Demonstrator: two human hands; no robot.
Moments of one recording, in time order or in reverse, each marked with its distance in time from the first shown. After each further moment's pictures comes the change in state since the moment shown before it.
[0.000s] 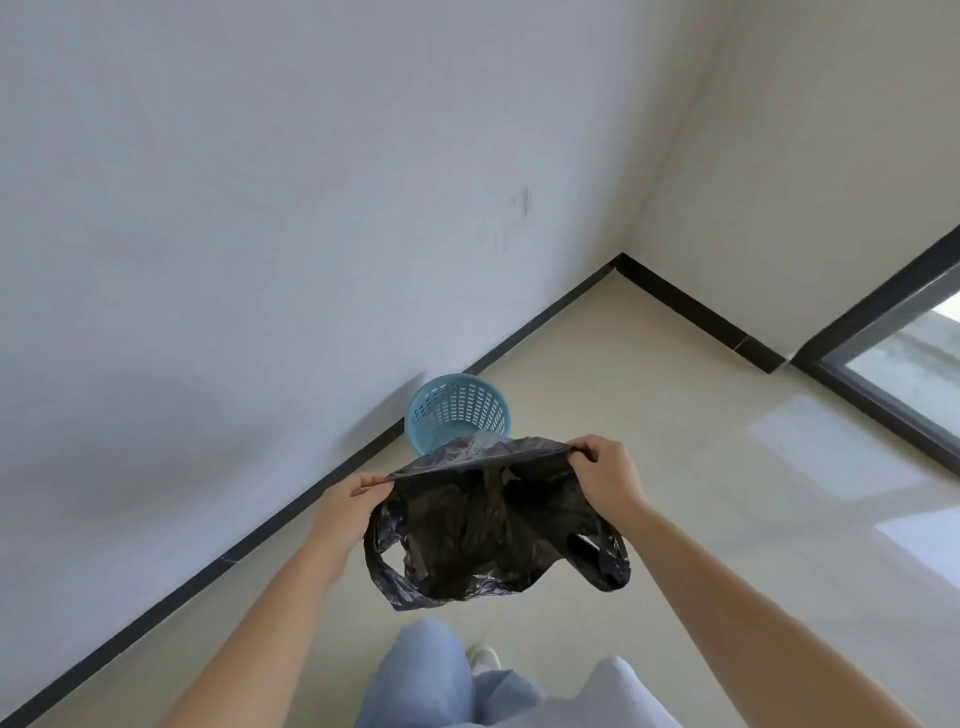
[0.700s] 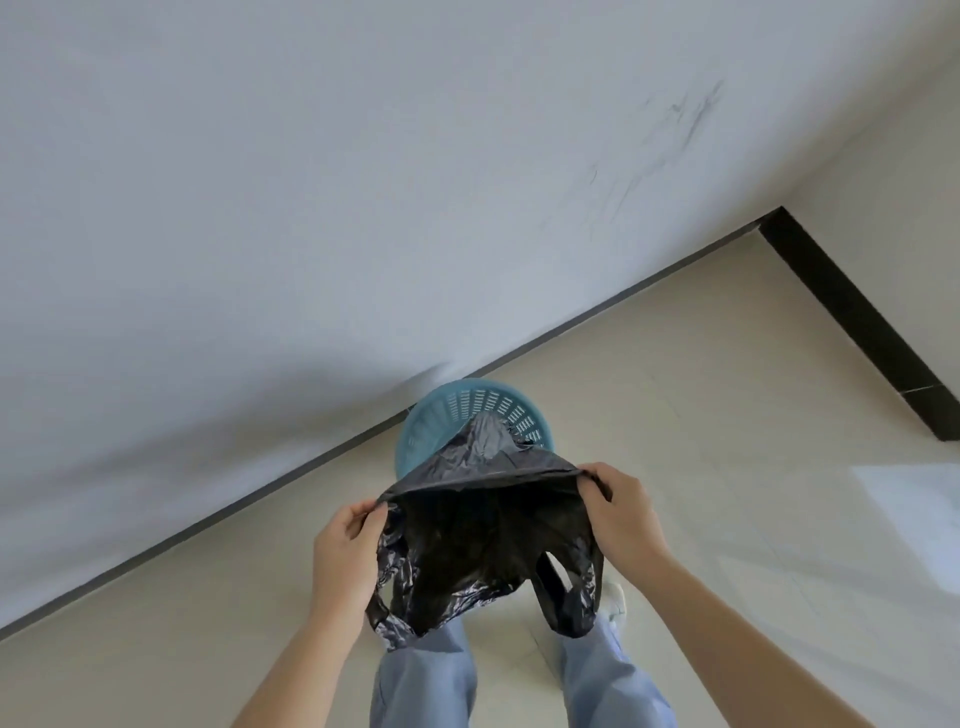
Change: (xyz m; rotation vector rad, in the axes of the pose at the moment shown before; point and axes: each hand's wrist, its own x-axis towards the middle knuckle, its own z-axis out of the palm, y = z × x) left_hand 0.323 -0.009 0.093 -0.233 0.345 -0.228; right_hand 0.355 0.024 0.132 -0.094 -0.271 0.097
